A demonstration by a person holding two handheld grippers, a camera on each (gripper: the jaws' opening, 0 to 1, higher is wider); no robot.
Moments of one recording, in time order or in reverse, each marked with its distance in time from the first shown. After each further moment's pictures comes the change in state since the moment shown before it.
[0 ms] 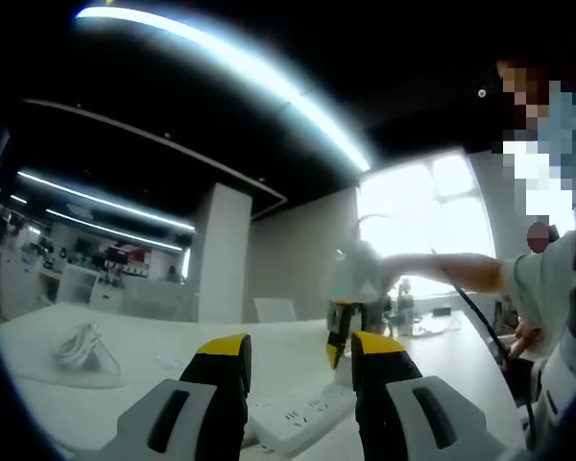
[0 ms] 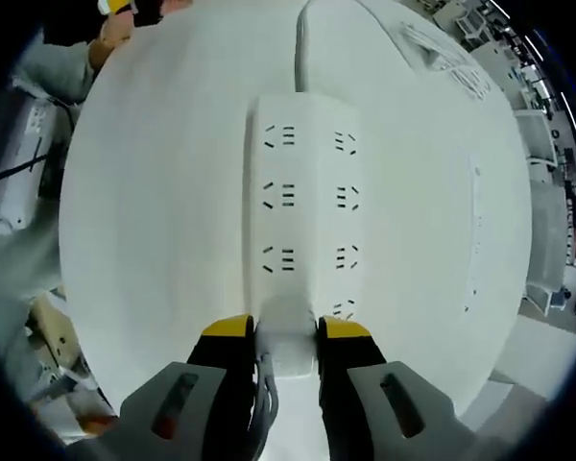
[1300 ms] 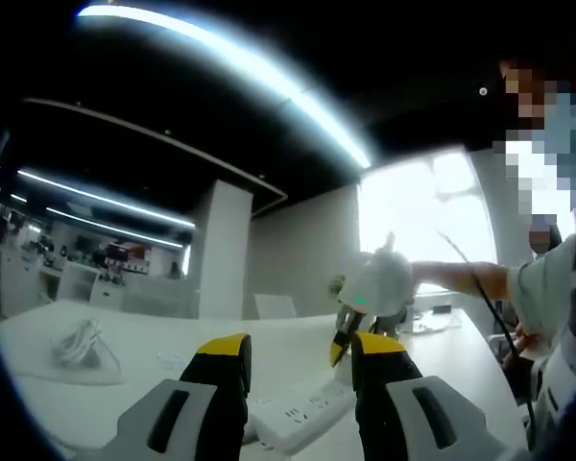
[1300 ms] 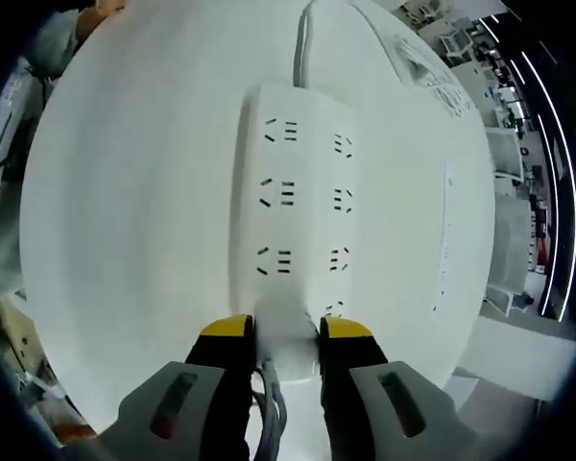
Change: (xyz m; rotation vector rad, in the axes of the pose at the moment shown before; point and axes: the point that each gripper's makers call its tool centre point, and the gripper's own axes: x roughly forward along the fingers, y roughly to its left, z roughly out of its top) left arm 0.001 0.003 -0.005 -0.004 0.017 0.004; right arm 0.005 -0.003 0.000 -0.053 0.028 -0.233
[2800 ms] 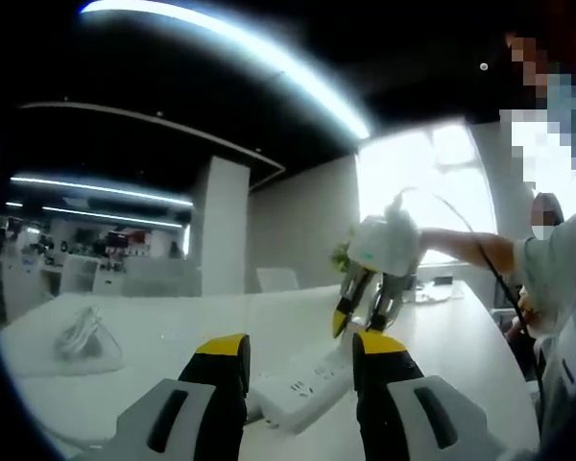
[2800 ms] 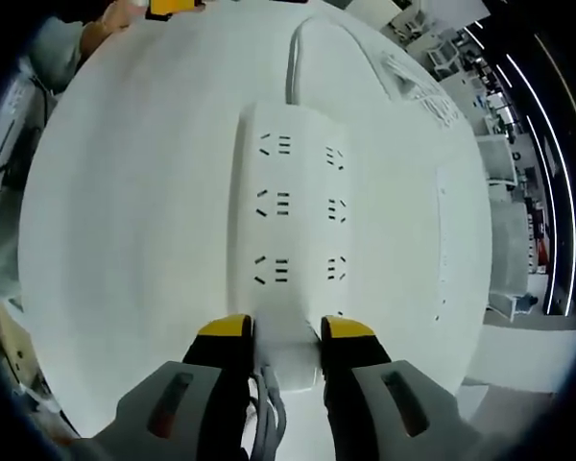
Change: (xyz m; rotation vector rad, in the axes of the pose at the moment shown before) left arm 0.003 0.004 -0.028 0.039 0.132 0.009; right arm 0.001 -0.001 0.005 0.036 -0.135 -0.017
